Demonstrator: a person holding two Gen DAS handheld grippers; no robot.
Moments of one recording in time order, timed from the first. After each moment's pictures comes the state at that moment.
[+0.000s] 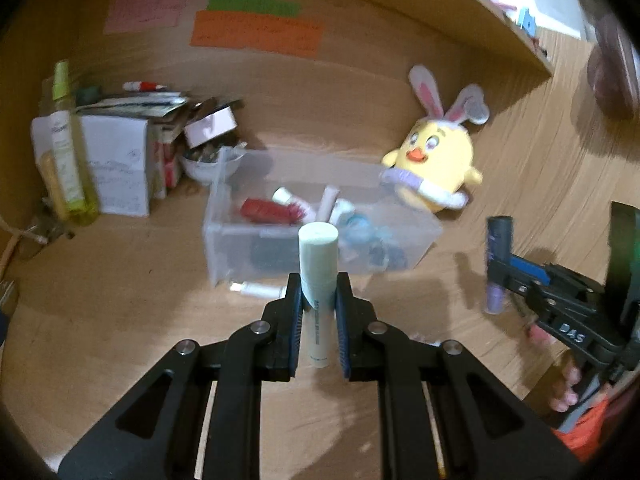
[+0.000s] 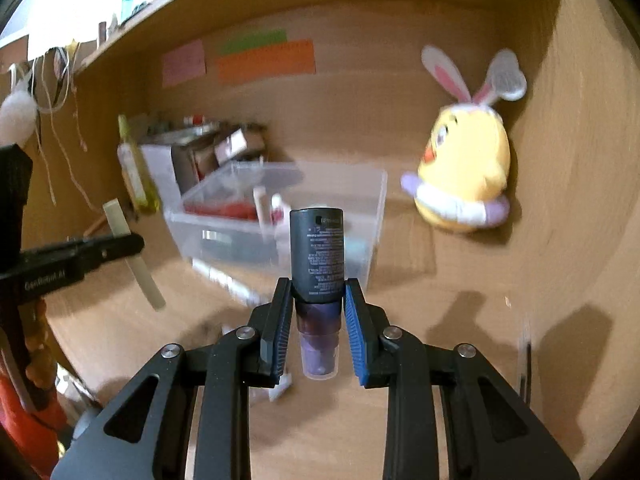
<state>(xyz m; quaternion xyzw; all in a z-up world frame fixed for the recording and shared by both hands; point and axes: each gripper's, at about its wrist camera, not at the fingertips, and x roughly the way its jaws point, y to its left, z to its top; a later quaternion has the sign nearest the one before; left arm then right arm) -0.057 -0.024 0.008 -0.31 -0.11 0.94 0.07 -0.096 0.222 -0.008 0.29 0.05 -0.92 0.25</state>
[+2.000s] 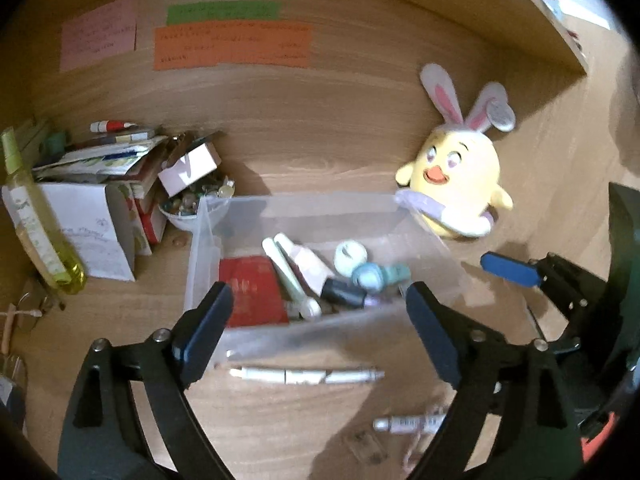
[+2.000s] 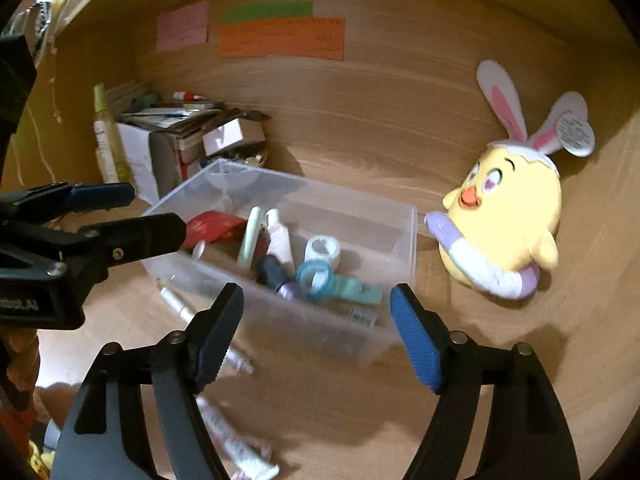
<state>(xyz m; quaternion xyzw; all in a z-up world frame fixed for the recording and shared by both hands) -0.135 -0.011 0.023 -0.33 -0.05 0.94 0.05 -0.157 0.160 -0.008 0.31 0.13 -0.91 0.25</state>
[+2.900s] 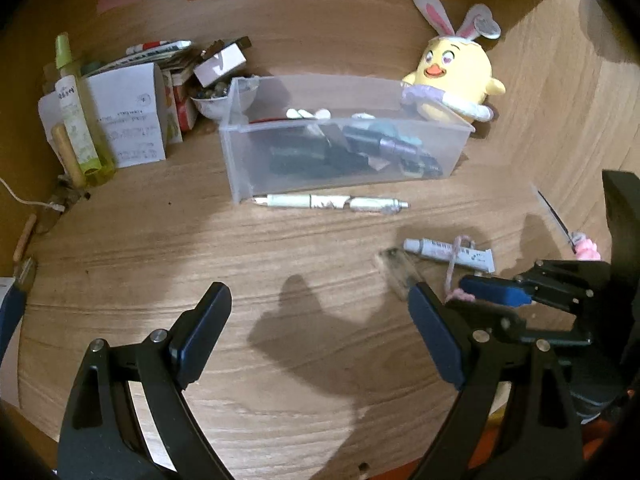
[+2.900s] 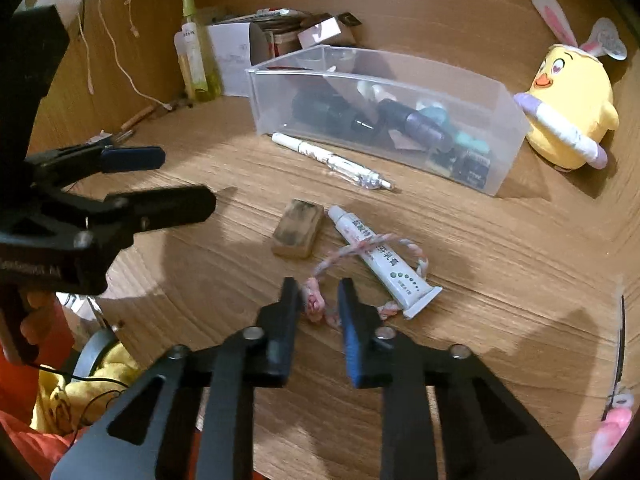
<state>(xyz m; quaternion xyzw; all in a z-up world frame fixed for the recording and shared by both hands) -0.032 -0.014 -0.056 -0.40 -0.02 0.92 0.03 -0.060 0.154 -0.099 0.39 0.12 -0.85 0.33</state>
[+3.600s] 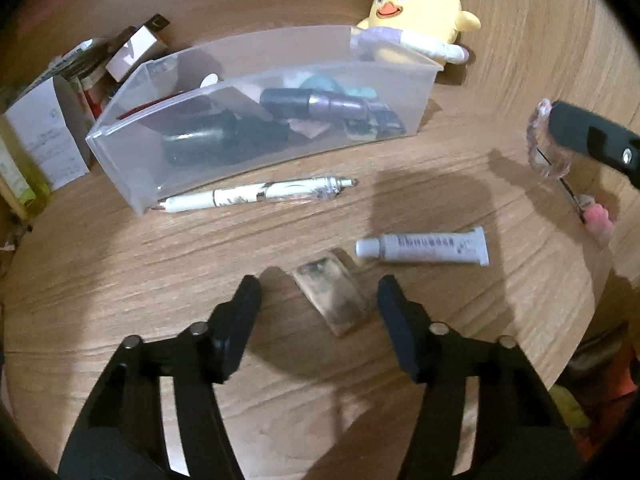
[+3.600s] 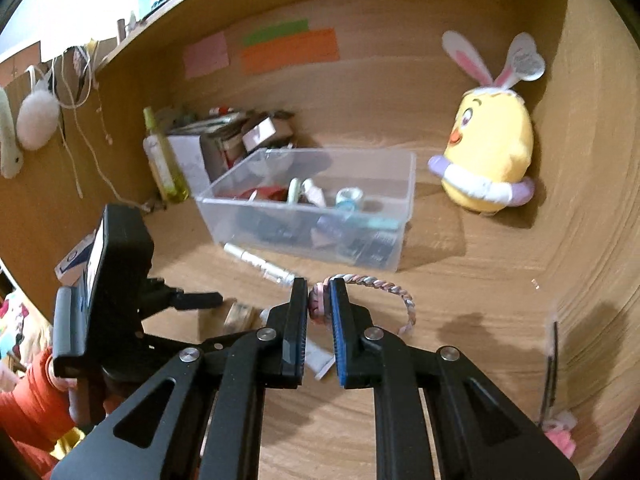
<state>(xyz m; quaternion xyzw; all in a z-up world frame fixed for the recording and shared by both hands) -0.084 0.044 -0.088 -0.45 0.03 0.89 0.07 -0.078 0.224 -0.020 0.31 0.03 -0.90 0.29</state>
